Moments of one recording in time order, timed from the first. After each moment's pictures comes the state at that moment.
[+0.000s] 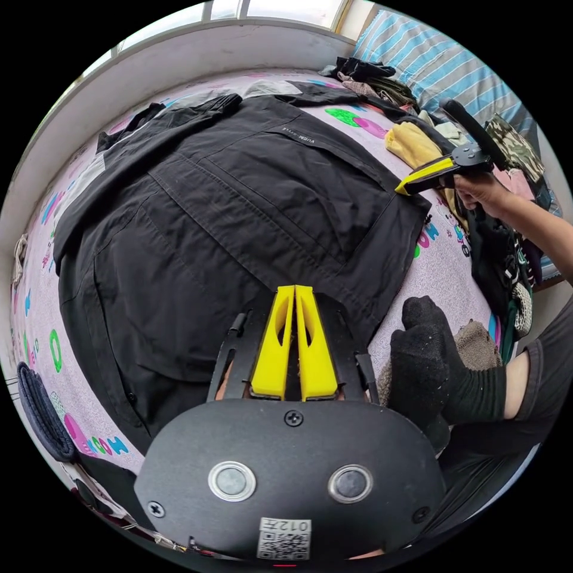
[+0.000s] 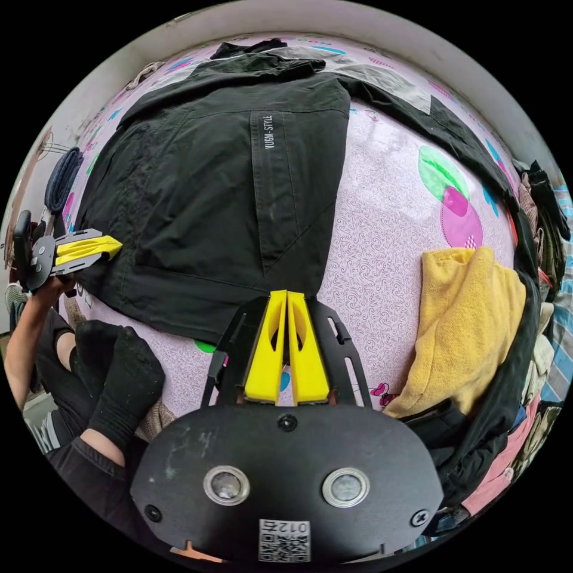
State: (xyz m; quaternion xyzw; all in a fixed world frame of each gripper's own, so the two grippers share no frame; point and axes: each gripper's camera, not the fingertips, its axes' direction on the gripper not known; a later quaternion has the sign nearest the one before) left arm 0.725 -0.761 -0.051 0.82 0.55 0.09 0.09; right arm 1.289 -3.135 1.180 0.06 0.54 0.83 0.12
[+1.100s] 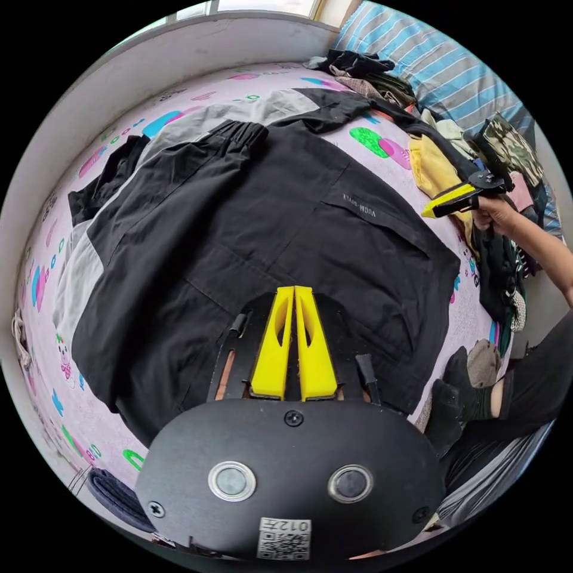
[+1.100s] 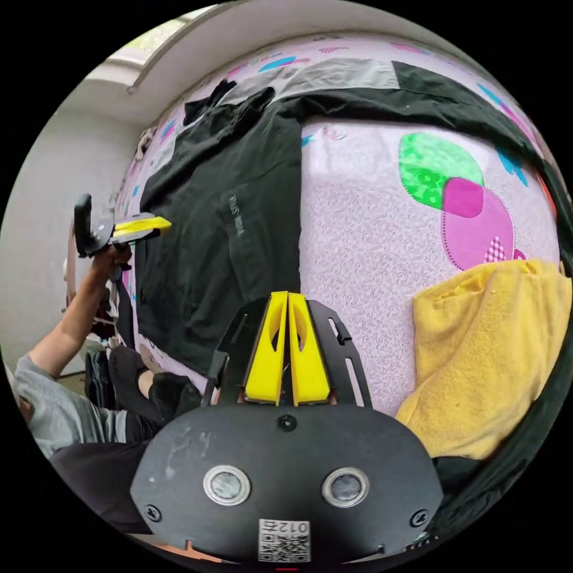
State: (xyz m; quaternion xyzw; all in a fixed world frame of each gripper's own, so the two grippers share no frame) left arm 0.495 -0.777 -0.073 0.86 0.49 0.13 0.10; right arm 1.139 -3.313 0.970 0.27 0.53 0.79 0.15
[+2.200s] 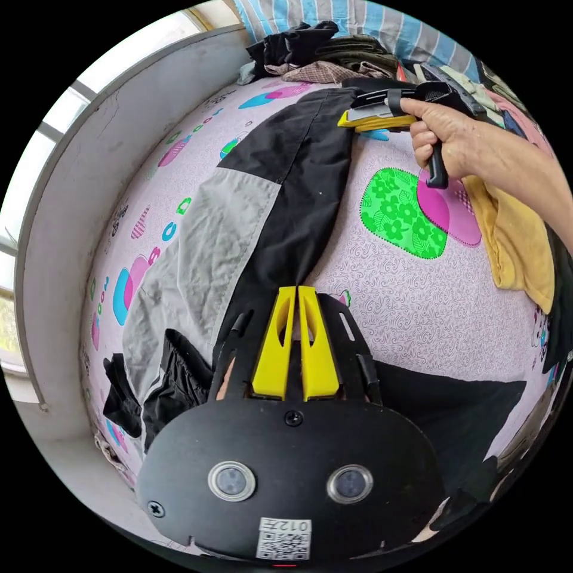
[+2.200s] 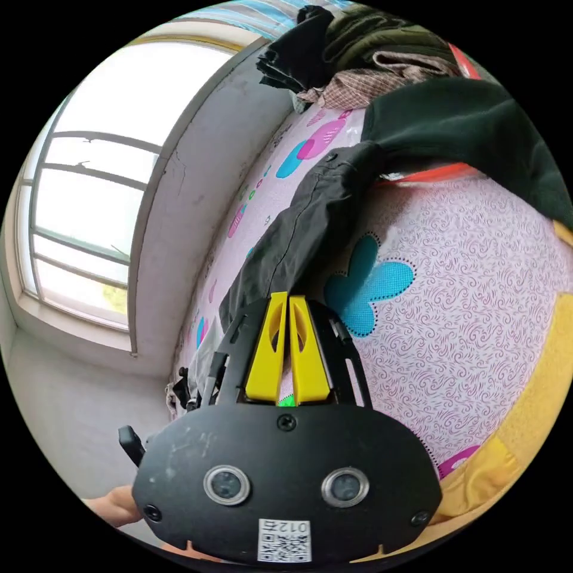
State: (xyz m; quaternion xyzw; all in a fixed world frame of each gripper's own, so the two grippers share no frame) left arm 0.339 -0.482 -0.241 0.93 0.33 0.01 0.14; right arm 0.781 -3.320 0.904 0.56 0.66 0.47 -0.16
